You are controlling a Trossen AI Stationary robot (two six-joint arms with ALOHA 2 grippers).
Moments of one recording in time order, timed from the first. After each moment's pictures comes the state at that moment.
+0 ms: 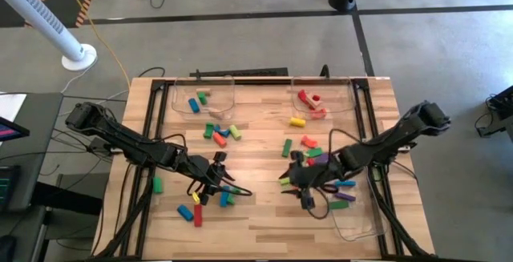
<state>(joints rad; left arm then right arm) -0.35 1.29 0.65 0.08 -0.07 0.07 0.42 1.41 0.92 -0.16 0.21 0.15</state>
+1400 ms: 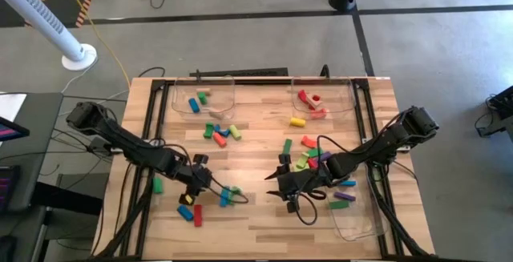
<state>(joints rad) -0.44 1.29 0.65 -0.45 -0.11 -0.17 0.42 1.57 0.92 0.13 0.32 0.00</state>
